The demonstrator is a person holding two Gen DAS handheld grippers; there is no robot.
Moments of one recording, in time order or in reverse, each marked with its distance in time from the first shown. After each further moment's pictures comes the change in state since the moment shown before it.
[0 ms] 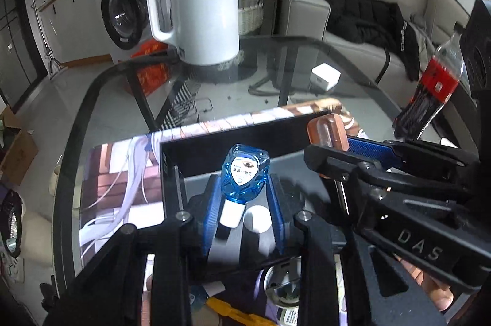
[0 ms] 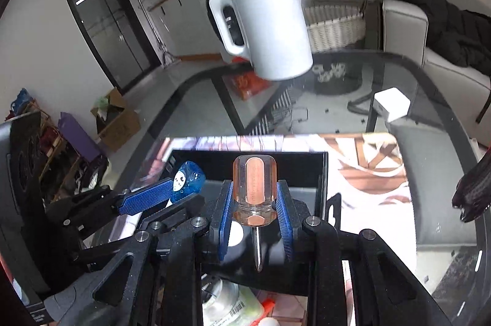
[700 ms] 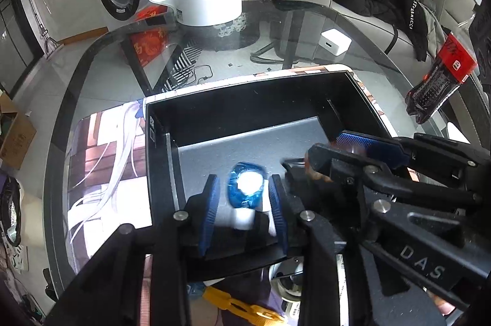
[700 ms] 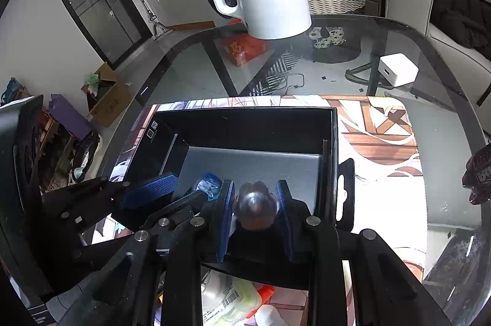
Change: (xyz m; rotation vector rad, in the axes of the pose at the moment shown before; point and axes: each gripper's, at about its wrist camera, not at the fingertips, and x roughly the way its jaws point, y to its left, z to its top) left arm 0.026 0.001 -0.006 -0.022 0.136 0.002; right arm 0.025 -0.003 -0.012 0.014 0.140 -0.023
